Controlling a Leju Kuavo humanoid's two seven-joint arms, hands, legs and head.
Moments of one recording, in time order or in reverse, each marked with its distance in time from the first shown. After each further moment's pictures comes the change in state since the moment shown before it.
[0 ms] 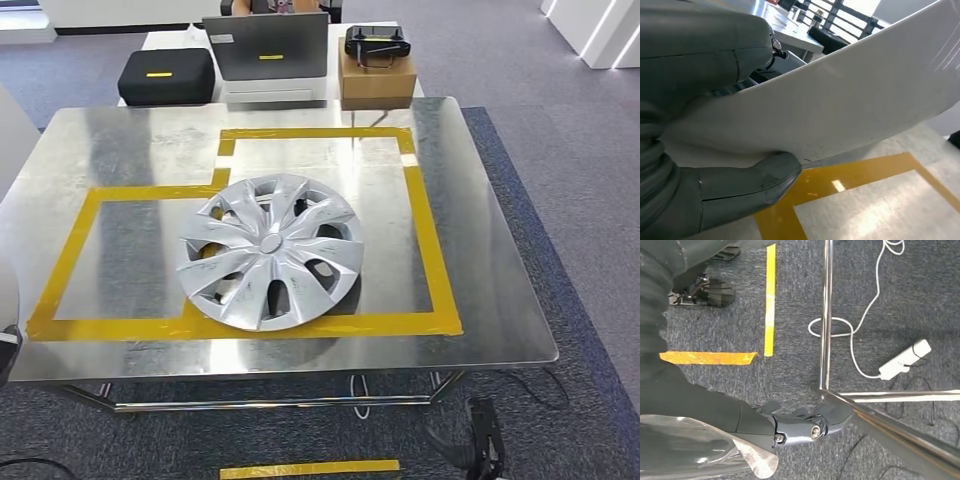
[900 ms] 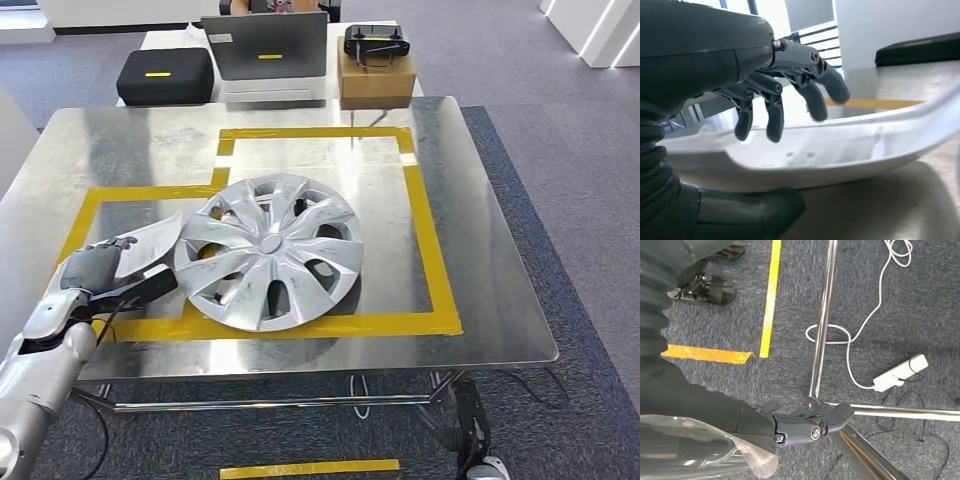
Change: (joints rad) left arm -0.496 -0.057 -0.532 0.465 -0.589 0.019 0.318; right arm -0.047 -0.016 0.118 0.014 -0.011 -0.022 0.061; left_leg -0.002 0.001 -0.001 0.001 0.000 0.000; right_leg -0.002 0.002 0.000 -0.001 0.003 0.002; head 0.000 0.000
